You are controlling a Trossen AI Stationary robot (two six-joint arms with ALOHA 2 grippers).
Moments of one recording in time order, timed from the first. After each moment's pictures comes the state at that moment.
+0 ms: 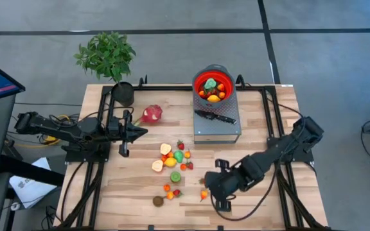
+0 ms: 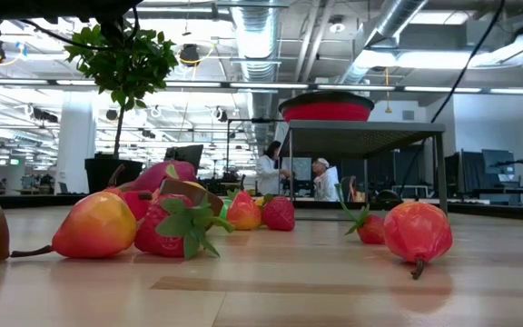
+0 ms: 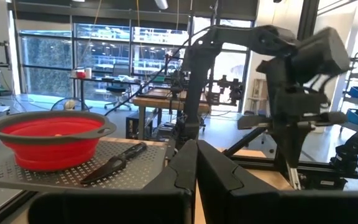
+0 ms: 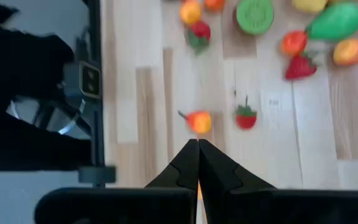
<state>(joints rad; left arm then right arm) -0.16 0.57 0.32 0.43 -0.24 -0.03 0.58 1.76 1.61 -0.98 0.13 0.63</state>
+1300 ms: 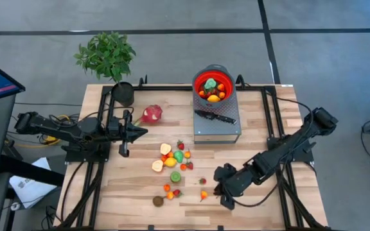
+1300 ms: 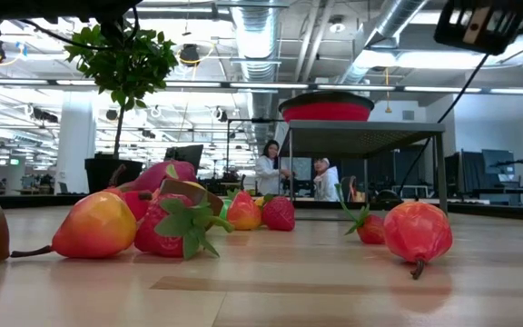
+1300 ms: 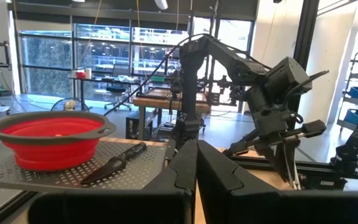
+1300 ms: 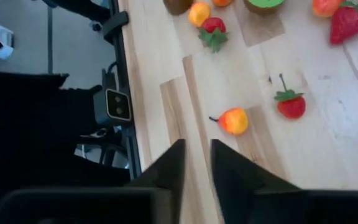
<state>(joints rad) -0.16 0.57 0.32 0.43 -0.24 -0.03 0.62 1.52 1.09 -0.42 0.13 0.91</state>
